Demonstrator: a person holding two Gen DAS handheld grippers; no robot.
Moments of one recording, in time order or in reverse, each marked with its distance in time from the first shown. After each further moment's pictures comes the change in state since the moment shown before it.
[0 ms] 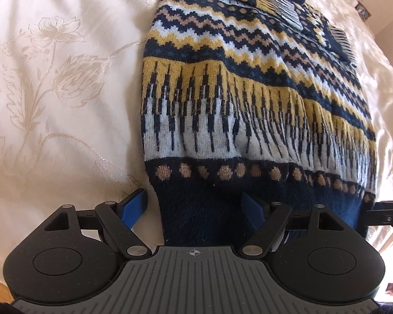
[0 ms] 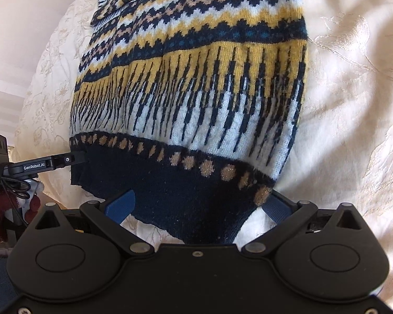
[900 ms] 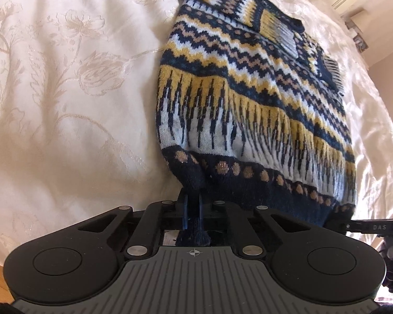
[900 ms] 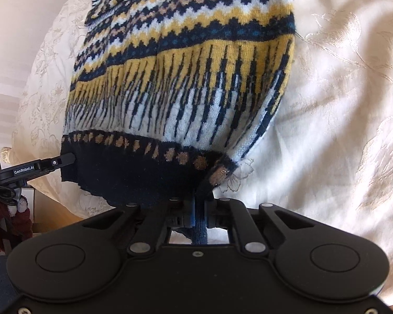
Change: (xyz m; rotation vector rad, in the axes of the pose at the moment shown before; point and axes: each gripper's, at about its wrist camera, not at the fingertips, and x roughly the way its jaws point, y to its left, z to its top) left arm -0.032 0.014 -0.009 -0.110 -0.077 -0.090; right arm -0.009 0.005 0.003 0.025 0.010 -0.019
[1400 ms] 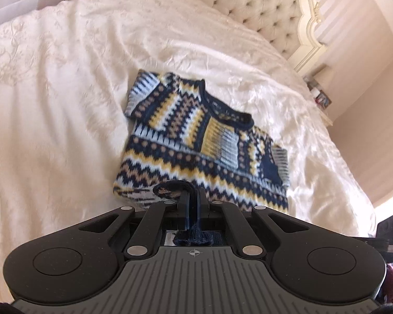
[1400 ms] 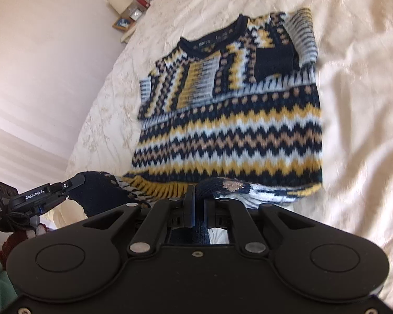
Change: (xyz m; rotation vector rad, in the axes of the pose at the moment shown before) left arm -0.075 -0.046 0.093 0.015 -0.328 -0.131; right arm -0.086 0.031 0.071 0.000 -0.333 0.147
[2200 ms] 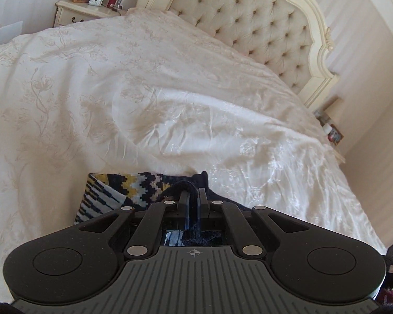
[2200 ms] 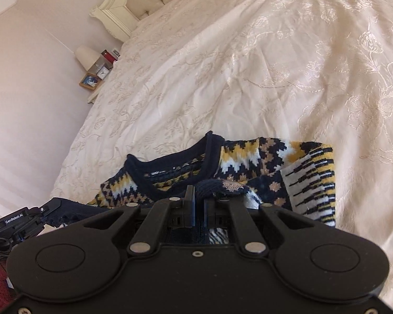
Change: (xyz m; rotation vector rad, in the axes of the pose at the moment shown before) left arm 0.177 -0.004 0.157 0.027 -0.118 0.013; right arm 0.111 -0.052 0.204 0.049 -0.205 -0.126
